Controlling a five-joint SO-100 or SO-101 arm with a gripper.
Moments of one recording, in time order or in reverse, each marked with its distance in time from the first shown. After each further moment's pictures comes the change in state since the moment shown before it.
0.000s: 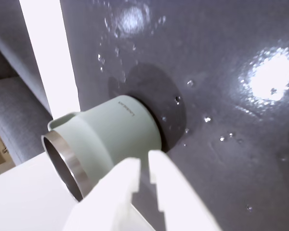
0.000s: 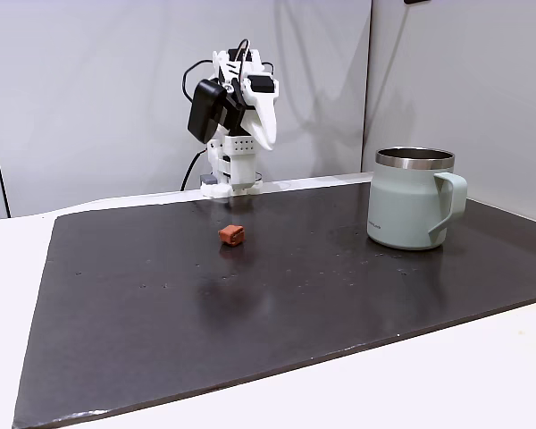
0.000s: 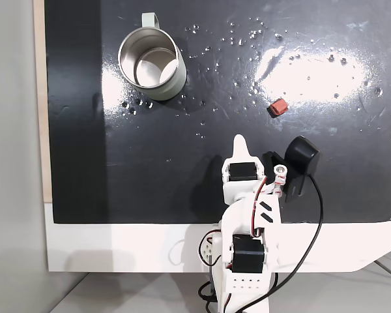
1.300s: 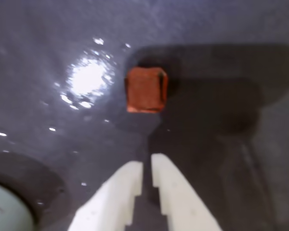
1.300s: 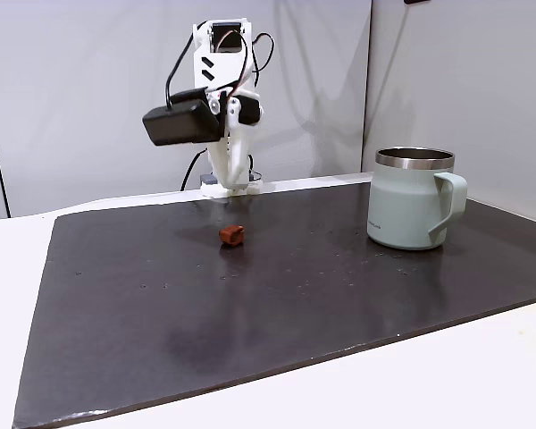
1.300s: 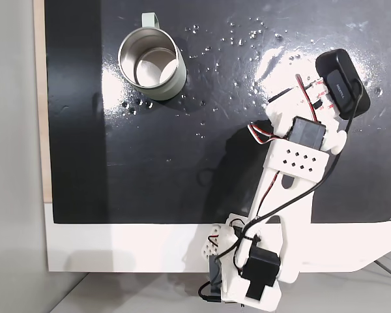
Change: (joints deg) arm 13.6 -76.6 -50.4 9.1 -43.8
